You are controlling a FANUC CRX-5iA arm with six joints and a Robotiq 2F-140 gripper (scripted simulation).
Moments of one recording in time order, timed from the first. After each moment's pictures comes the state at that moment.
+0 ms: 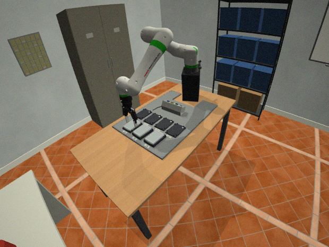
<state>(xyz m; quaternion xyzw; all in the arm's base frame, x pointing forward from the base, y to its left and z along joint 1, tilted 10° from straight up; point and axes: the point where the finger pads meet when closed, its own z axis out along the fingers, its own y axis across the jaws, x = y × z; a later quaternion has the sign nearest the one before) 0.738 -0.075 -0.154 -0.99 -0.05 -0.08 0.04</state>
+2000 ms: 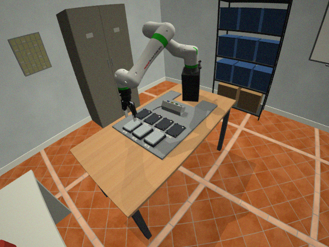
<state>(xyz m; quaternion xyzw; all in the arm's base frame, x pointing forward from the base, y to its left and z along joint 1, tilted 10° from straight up) 0.727 -0.077 -0.098 -0.99 -0.05 -0.08 0.04</state>
